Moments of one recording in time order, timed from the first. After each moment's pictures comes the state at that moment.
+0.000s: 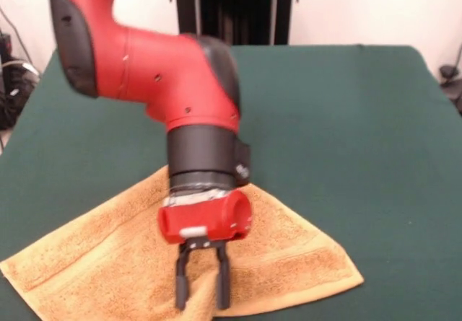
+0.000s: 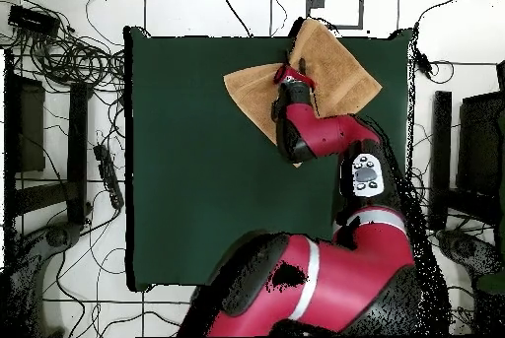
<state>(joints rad) -0.28 -0.15 0.04 1.08 -0.61 -0.41 2.77</state>
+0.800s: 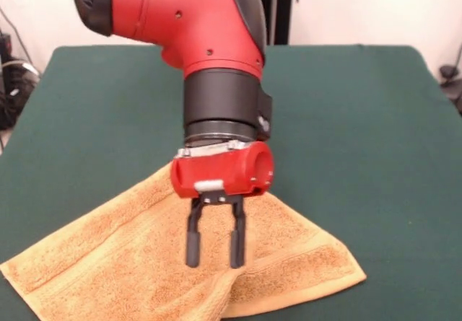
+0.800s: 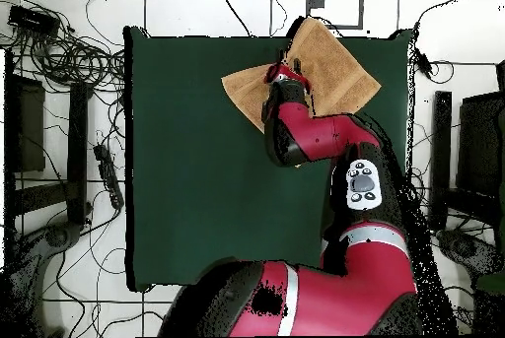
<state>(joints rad) -0.23 -0.30 0.00 1.21 -0.55 -0.32 2.77</state>
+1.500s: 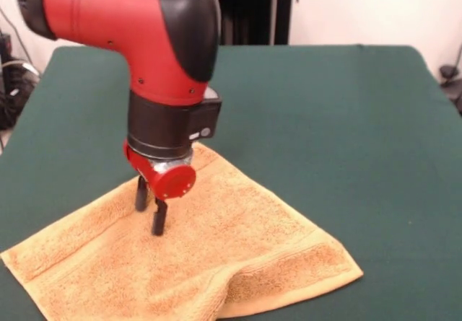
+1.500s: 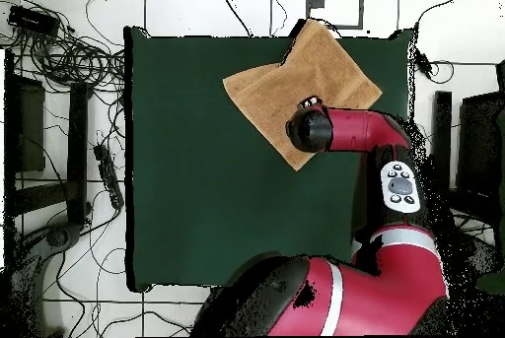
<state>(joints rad) -0.32 -0.27 0.03 1.14 -0.38 0.49 2.77</state>
